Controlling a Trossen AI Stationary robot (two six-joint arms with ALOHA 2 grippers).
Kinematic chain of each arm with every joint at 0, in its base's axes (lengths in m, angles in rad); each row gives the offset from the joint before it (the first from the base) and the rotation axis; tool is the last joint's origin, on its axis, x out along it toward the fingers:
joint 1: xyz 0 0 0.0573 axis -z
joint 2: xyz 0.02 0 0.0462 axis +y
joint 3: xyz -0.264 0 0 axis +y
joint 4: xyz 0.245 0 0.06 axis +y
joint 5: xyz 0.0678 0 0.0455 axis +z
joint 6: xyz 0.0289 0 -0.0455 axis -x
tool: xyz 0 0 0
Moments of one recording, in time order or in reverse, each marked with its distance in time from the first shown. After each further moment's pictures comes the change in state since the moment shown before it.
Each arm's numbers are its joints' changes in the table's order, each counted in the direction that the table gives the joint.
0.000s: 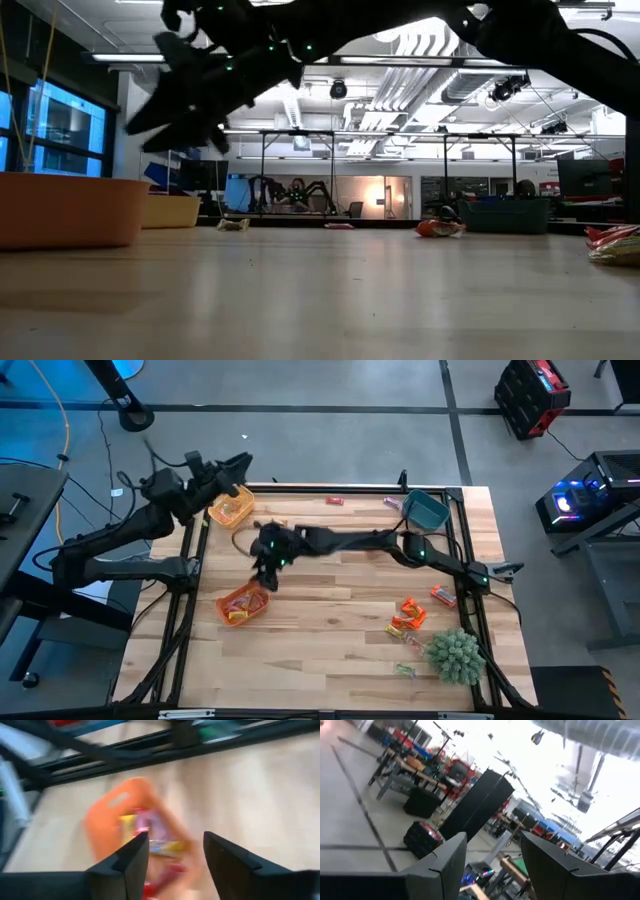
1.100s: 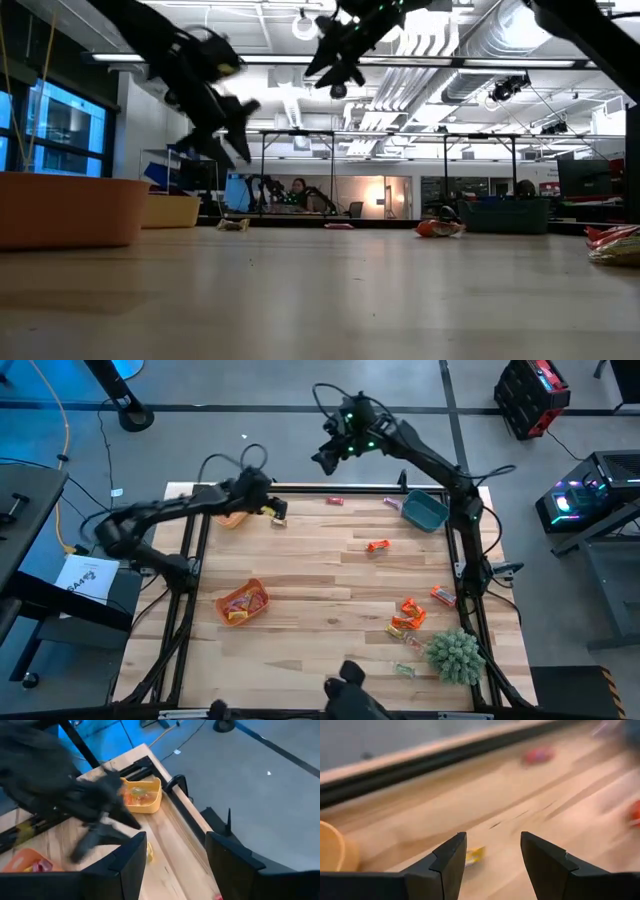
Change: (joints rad) left arm -0.253 0.621 -0.024 0.501 -0.258 -0.123; right arm 0.500 -0.456 0.026 0.417 -0.039 0.075
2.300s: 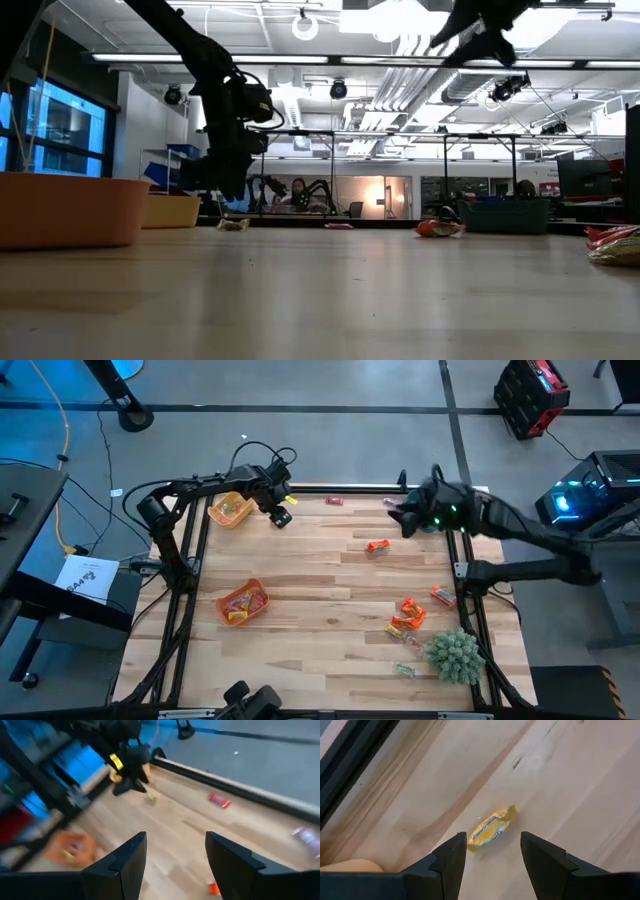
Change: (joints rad) left arm -0.043 0.356 -0.346 0.446 -0.082 -0.488; right arm -0.283 -1.187 1.362 -0.331 -0.418 -0.528
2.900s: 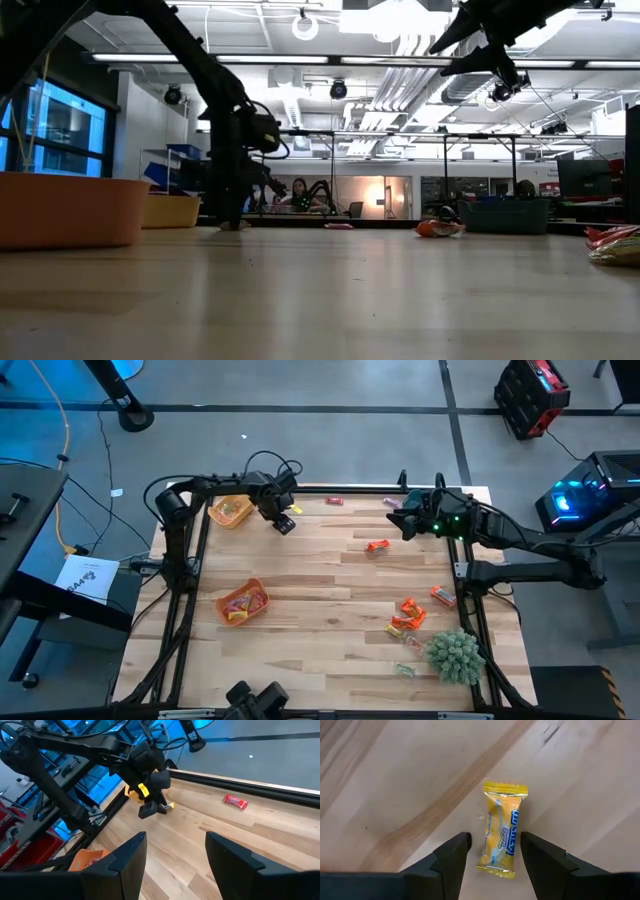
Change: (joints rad) left arm 0.004 0.178 -0.005 -0.020 0.039 0.078; right arm -0.011 -0.062 0.157 -0.199 -0.002 -0.080
